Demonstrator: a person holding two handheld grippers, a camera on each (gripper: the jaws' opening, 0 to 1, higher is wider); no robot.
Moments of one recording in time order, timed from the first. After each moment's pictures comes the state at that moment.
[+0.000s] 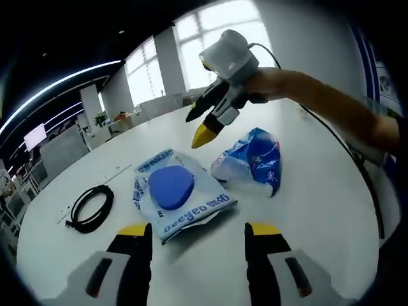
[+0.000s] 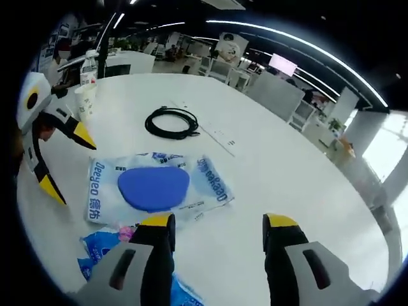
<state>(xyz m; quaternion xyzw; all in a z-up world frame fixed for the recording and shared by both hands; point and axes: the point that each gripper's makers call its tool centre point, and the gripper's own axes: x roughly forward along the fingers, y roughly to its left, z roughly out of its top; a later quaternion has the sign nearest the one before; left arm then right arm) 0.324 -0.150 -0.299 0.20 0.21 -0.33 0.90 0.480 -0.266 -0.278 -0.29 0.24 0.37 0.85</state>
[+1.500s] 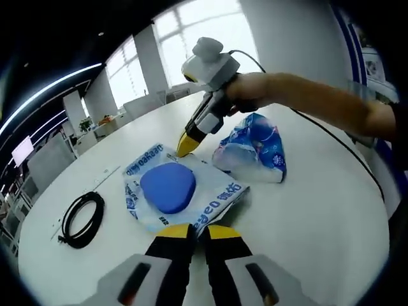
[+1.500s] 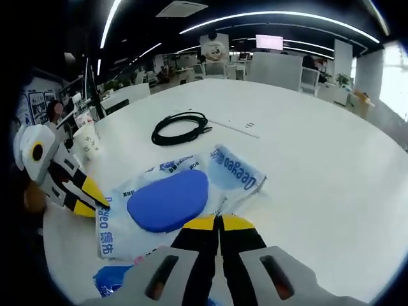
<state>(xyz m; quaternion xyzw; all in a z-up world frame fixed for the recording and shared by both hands) 0.330 -0.155 -0.321 0.23 0.21 -0.38 0.87 0.449 -0.232 -0.321 -0.12 0.31 0.40 0.85</state>
